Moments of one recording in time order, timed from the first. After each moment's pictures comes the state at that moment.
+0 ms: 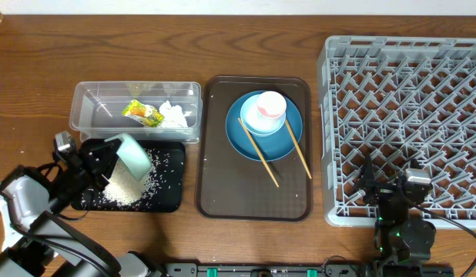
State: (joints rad) left arm 0.86 1.53 0.87 -1.17 1.49 0.18; right arm -0.04 0.01 0.01 -0.07 0.06 0.10
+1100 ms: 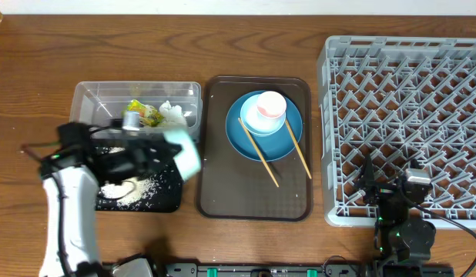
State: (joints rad) left arm 0.32 1.29 0.87 -1.06 1.26 0.13; right arm -0.04 0.01 0.01 -0.07 0.06 0.10
